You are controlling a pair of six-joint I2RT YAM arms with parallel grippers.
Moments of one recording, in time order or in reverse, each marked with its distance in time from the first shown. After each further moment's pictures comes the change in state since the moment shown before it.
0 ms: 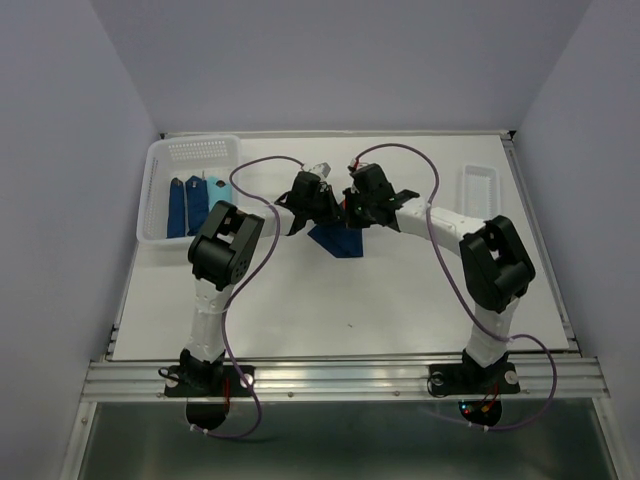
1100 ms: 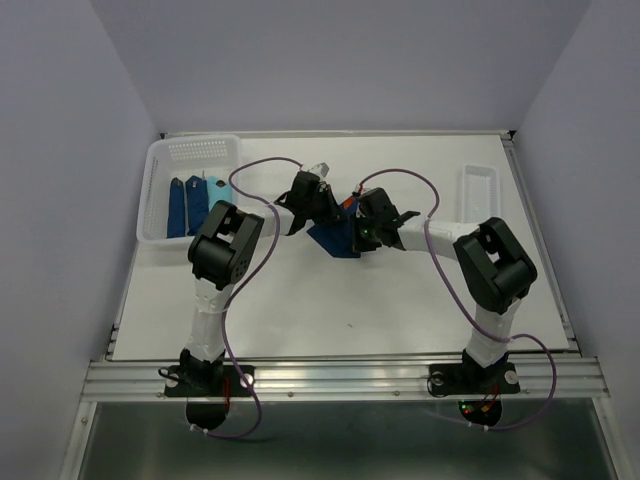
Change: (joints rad) left arm 0.002 0.002 0.000 0.005 0.013 -0.039; right arm 0.000 0.020 -0.191 0.133 -0.040 0.002
